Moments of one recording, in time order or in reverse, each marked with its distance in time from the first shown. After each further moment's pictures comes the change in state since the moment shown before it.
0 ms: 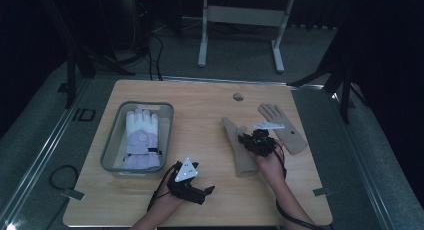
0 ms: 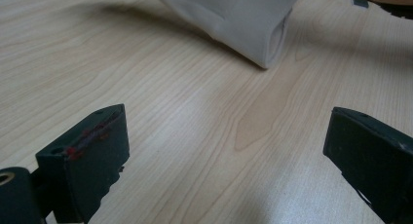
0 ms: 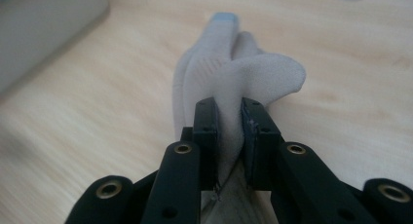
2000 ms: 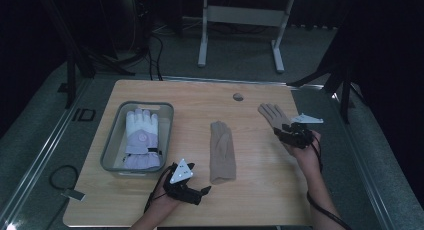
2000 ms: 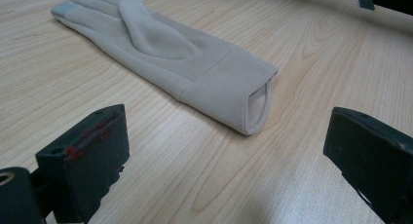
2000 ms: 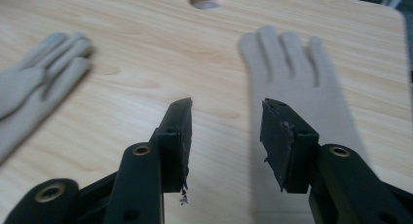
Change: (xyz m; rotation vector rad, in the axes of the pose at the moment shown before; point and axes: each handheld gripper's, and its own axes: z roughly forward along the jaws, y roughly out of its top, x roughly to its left) left arm 0.004 -0.010 -0.005 -0.012 0.014 -0.011; right arm -0.119 -0.008 -0.043 -0.031 -0.170 -0.051
